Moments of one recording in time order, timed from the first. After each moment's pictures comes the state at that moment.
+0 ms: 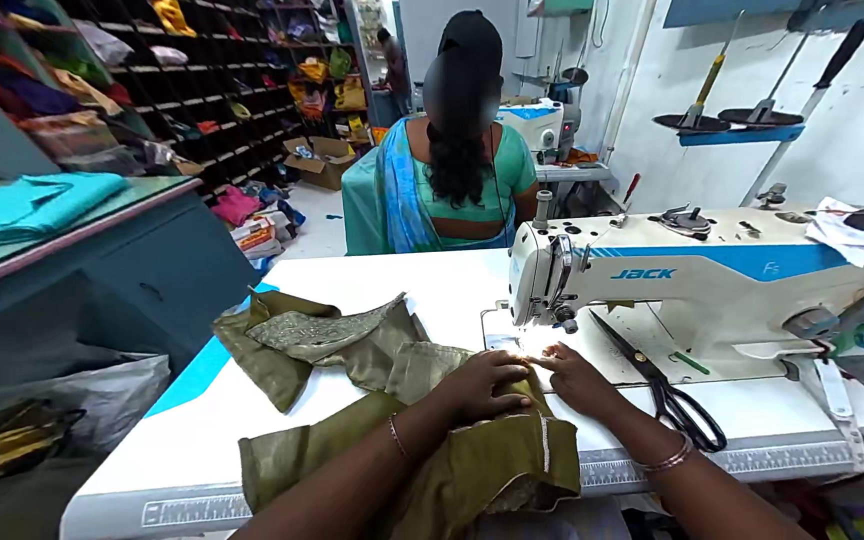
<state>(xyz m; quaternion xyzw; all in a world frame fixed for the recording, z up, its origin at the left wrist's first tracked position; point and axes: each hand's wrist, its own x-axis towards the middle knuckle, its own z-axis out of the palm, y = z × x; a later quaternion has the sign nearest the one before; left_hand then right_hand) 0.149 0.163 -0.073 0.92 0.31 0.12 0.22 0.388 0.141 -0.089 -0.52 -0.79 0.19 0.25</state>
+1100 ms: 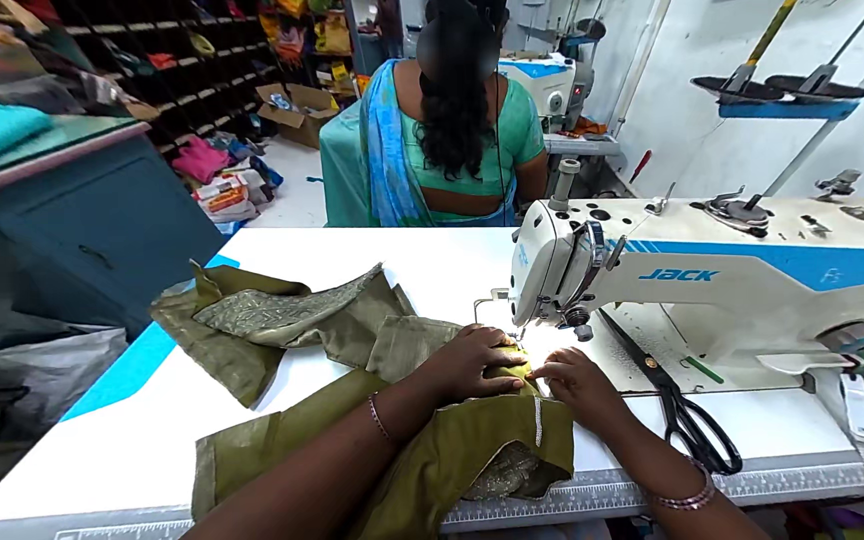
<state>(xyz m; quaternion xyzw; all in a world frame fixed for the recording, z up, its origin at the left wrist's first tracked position) 0.146 0.205 -0.079 0.94 0.25 0.16 0.15 0.386 0.135 -0.090 -0.49 -0.81 0.13 0.30</state>
